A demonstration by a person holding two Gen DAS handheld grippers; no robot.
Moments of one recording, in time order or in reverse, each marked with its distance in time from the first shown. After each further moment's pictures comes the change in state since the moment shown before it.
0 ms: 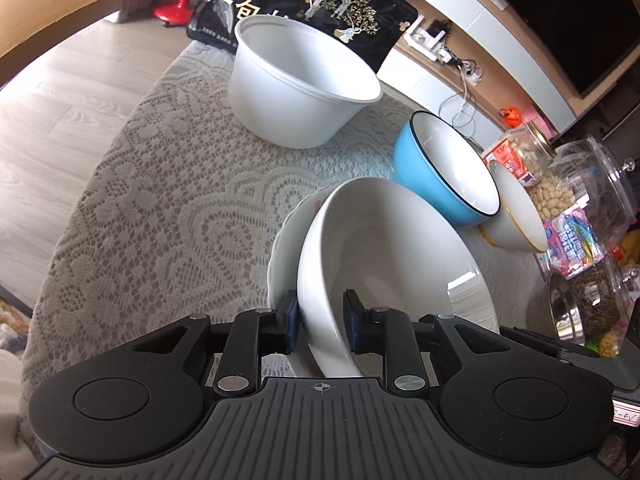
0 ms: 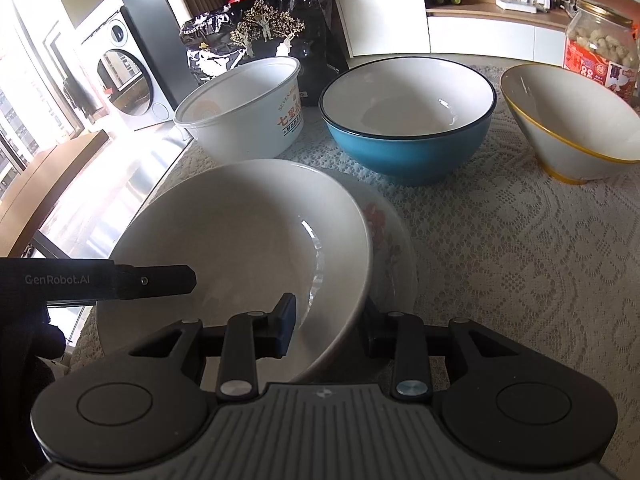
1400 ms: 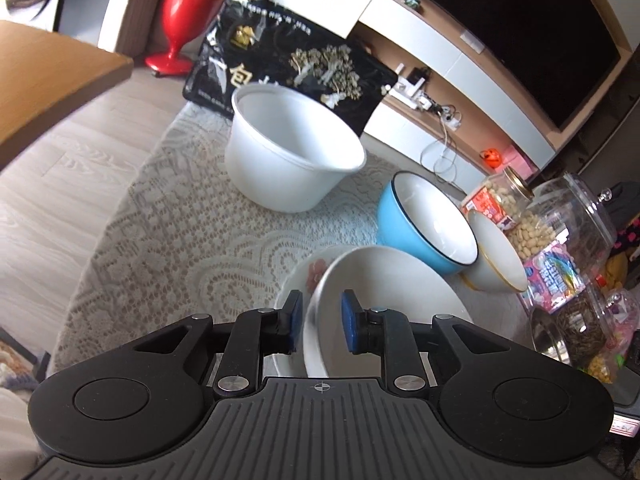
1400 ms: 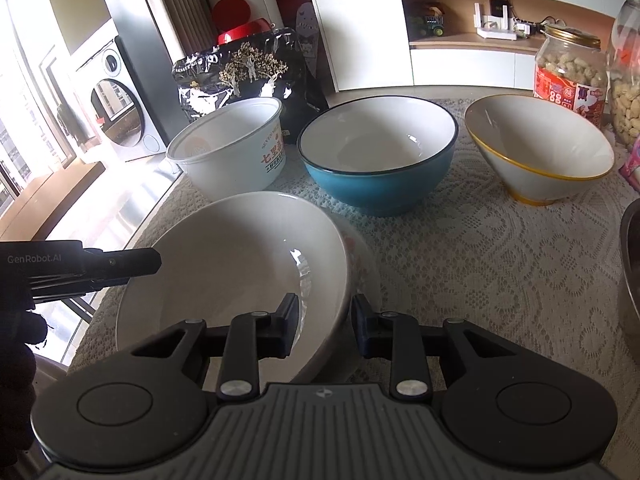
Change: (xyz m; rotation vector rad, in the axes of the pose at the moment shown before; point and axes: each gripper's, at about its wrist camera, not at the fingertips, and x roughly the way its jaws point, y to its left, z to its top) left arm -0.031 0.002 0.008 0.036 -0.207 -0.018; right arm -0.037 -0.014 -0.004 0.019 -0.156 -0.042
